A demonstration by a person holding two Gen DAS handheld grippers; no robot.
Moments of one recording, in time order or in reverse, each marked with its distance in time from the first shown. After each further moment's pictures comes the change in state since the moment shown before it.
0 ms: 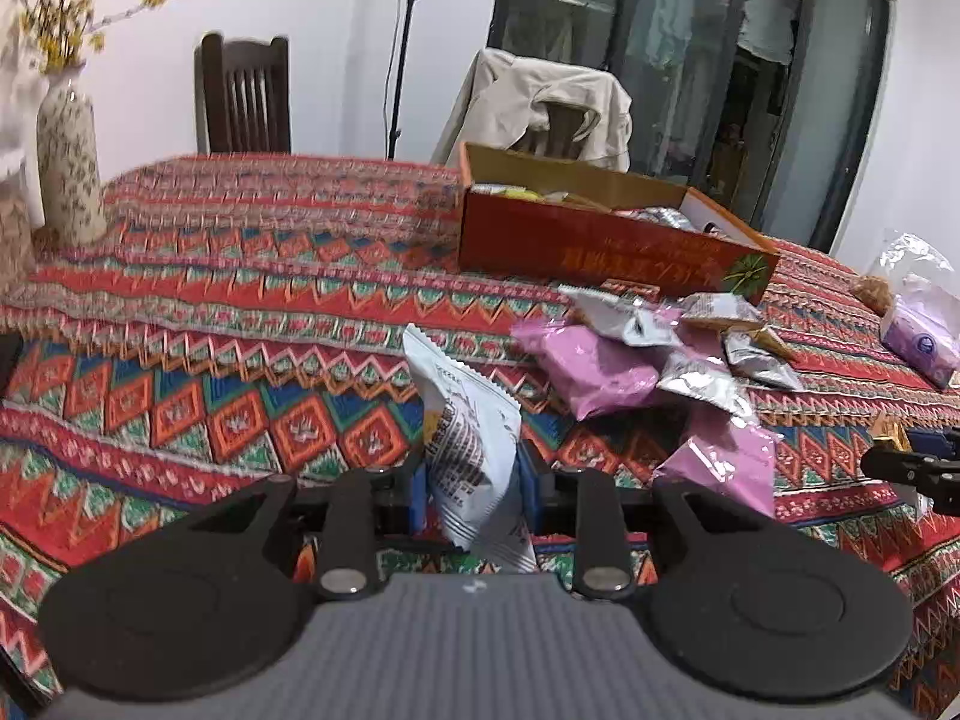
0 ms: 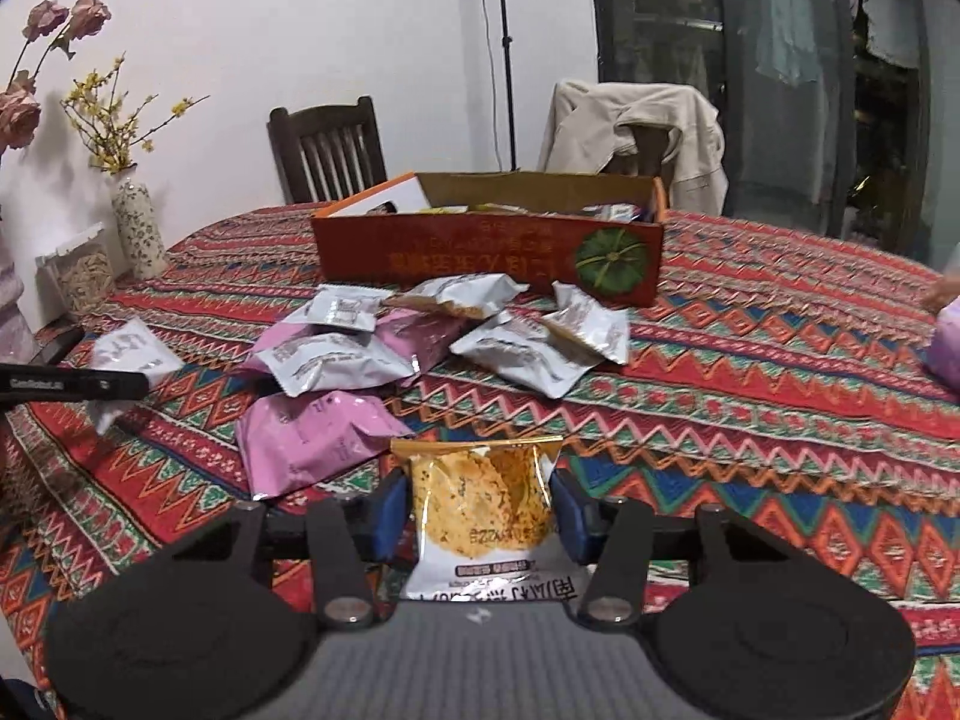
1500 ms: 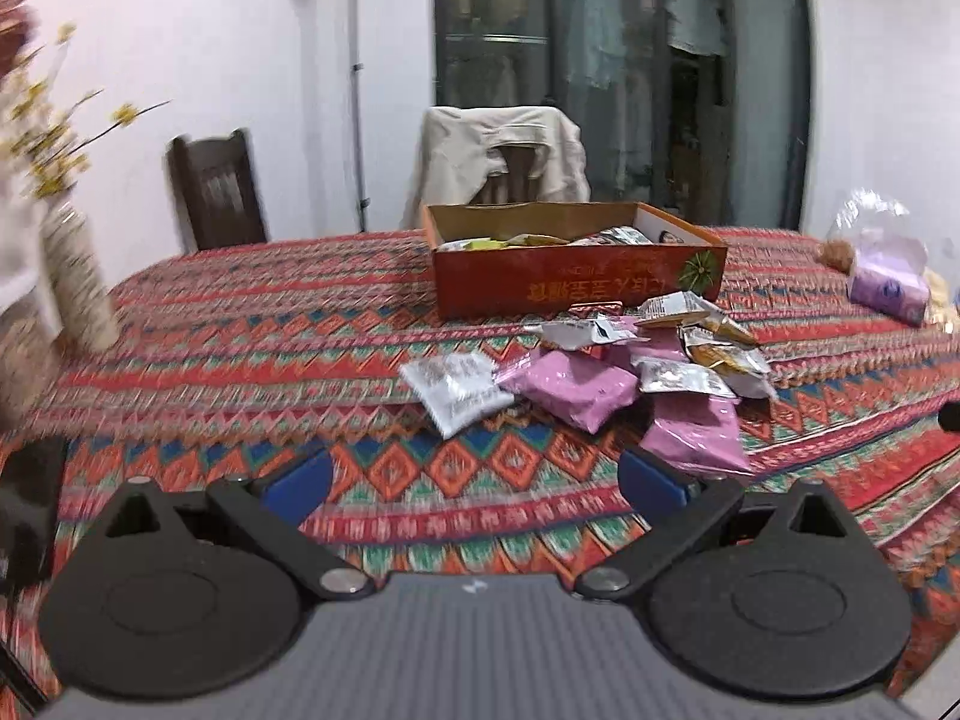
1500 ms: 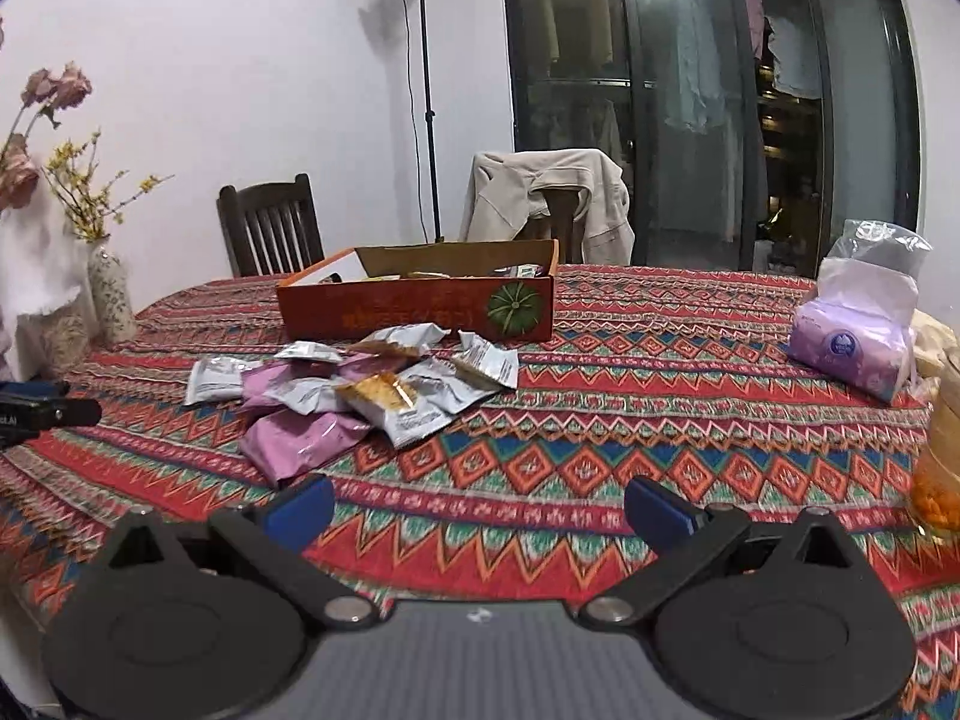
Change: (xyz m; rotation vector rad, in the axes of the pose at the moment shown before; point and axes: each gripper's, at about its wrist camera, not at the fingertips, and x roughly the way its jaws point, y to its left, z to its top) left arm -0.029 -0.010 -0.009 0.216 -0.108 -0.009; right arm -0.093 0.000 -0.035 0.066 -0.143 -0.142
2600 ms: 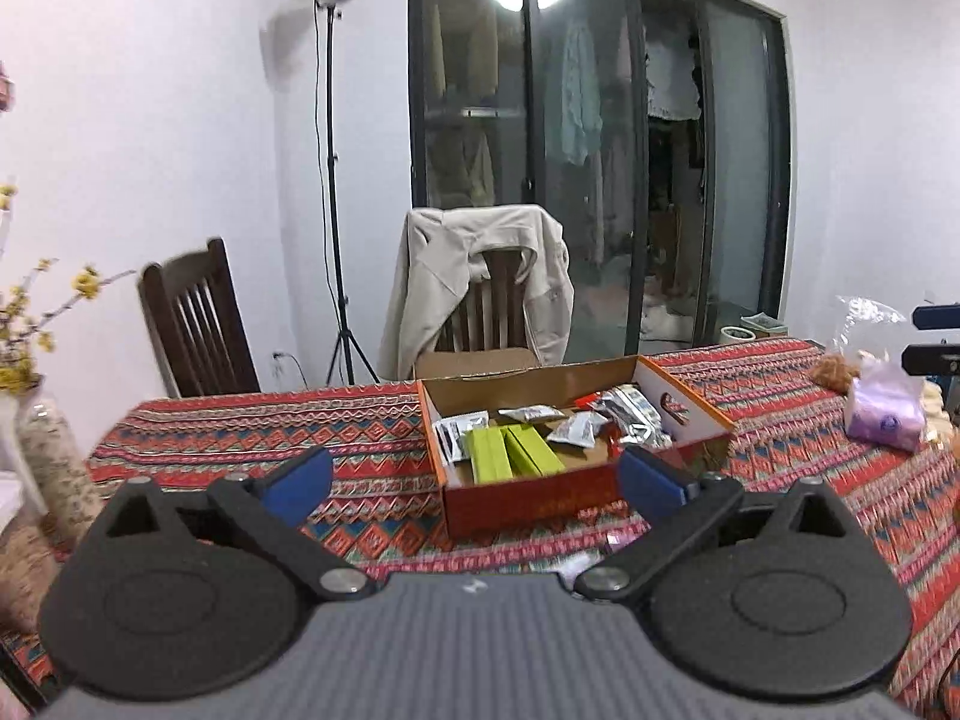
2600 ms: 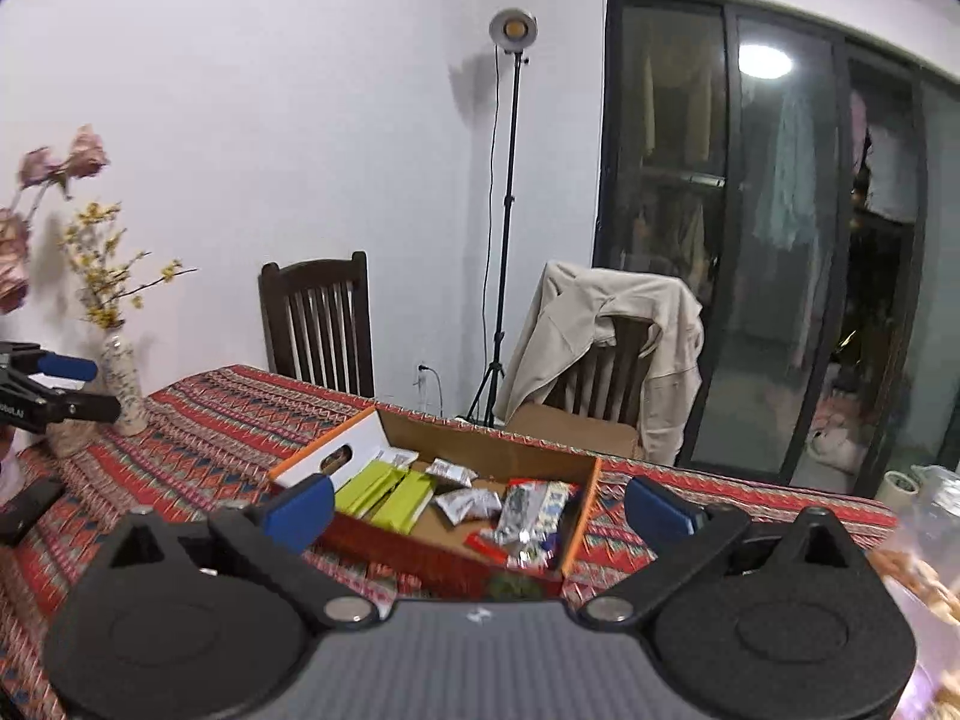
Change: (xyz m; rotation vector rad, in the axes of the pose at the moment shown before) left arm -0.012 0.023 0.144 0.010 -0.149 -0.029; right arm 0.050 -0.022 0.207 -0.186 -0.127 0.118
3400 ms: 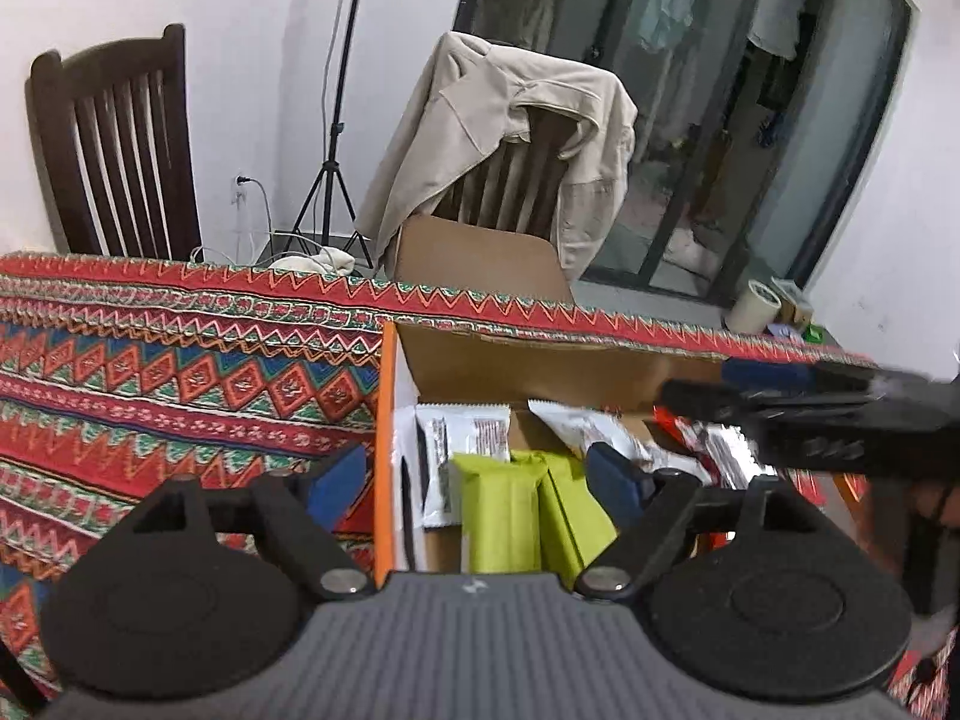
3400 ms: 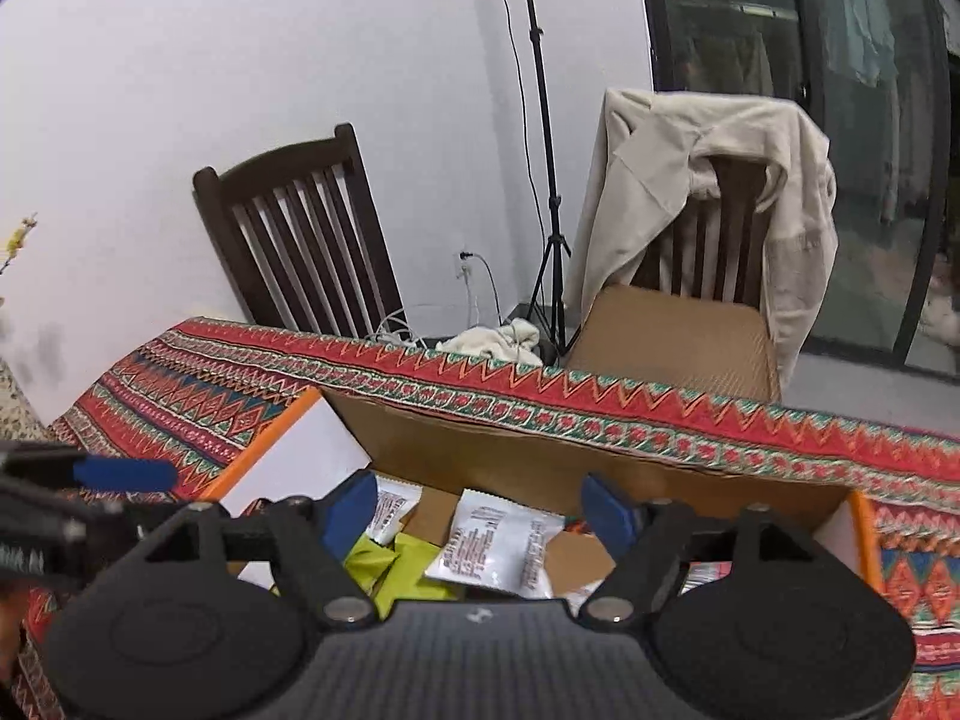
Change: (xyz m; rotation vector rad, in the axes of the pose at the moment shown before) left arm 0.322 0.049 0.040 -0.248 0.335 -0.055; right arm 0.396 -0.001 0.025 0.144 0.277 0.158
